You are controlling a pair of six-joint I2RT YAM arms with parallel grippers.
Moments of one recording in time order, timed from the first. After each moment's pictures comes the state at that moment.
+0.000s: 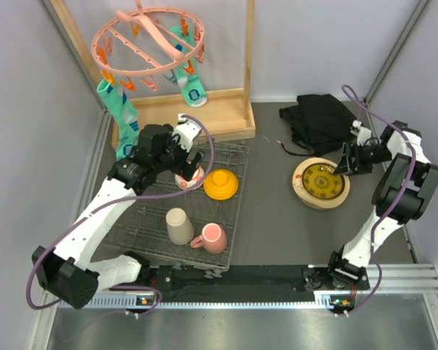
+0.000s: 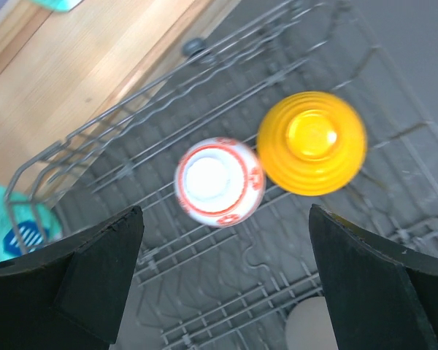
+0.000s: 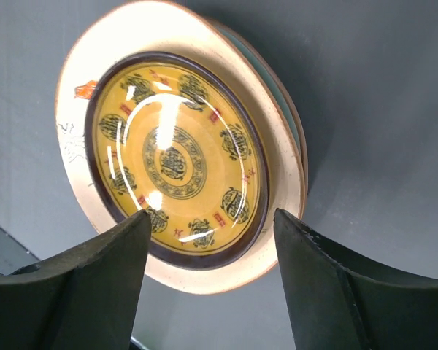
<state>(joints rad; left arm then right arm) -0.46 1.16 1.15 -0.55 0.12 0.26 -0.44 1.91 1.45 -1.05 -0.67 -0.62</state>
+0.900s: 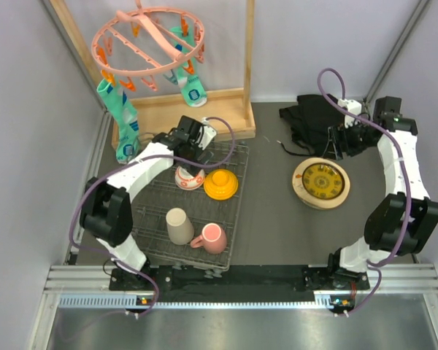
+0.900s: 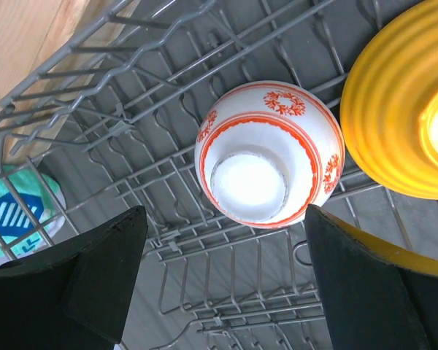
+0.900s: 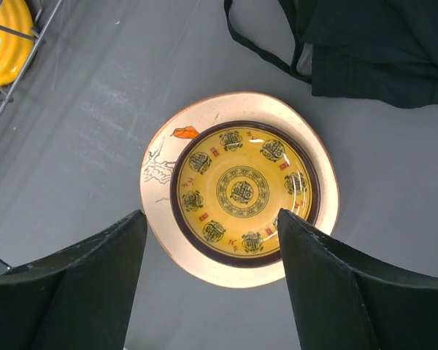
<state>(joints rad) -0.46 1.66 1.32 -0.65 -0.18 0.32 -0.23 1.55 1.47 -1.01 -0.58 -0.54</state>
